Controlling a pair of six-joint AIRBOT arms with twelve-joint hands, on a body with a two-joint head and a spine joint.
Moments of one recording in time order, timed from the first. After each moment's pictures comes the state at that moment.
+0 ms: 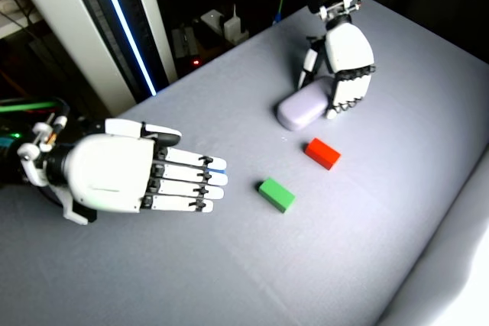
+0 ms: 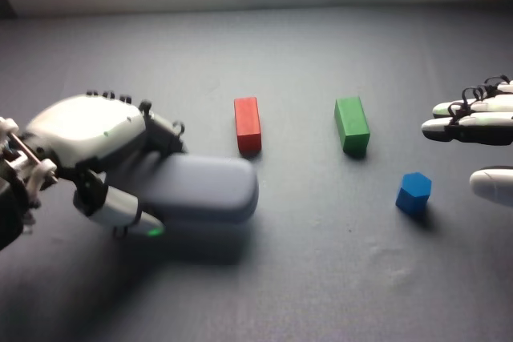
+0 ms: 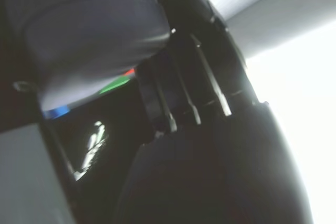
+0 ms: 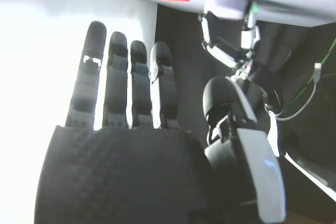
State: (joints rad) left arm 0.92 -1.01 1.13 -0.22 -0.71 0.93; right arm -0.93 -0.93 1.16 -0.13 0.97 -0.51
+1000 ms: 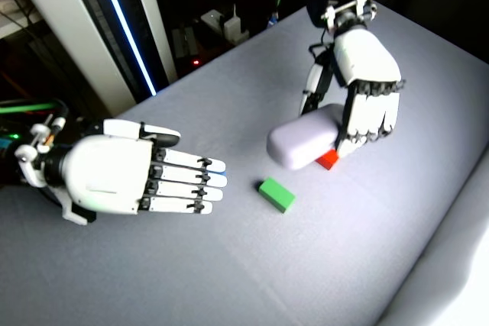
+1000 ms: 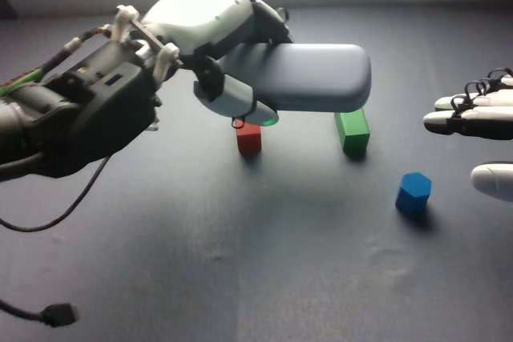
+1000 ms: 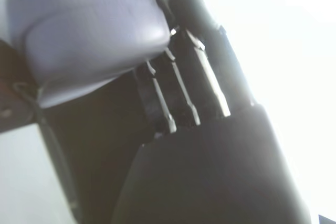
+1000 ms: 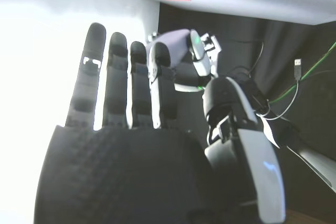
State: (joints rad) left arm 0.57 -1.33 1.43 -0.20 -0.55 0.92; right arm -0.94 -0.93 1.16 -0.12 0.99 -0.51
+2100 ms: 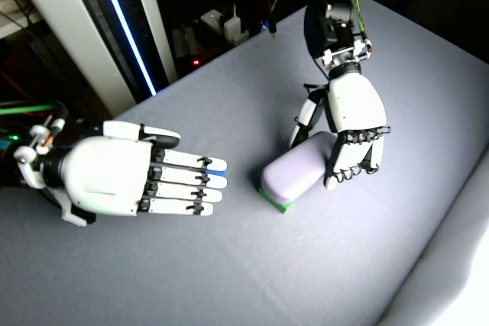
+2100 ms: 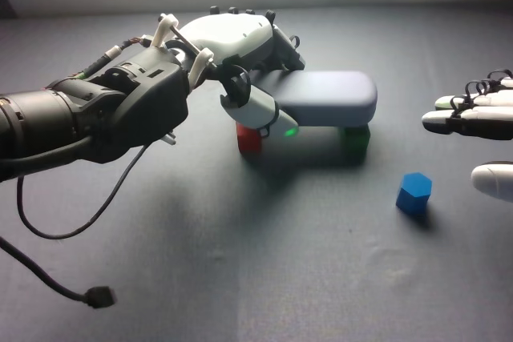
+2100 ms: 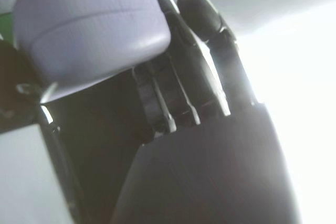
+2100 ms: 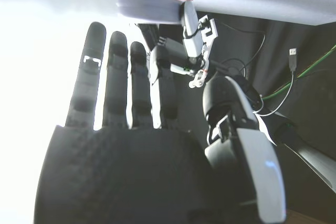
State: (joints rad) left arm 0.56 -1.43 1.55 -0.28 -0.39 0.95; right arm -0.94 -0.93 1.17 -0.12 0.99 -0.51
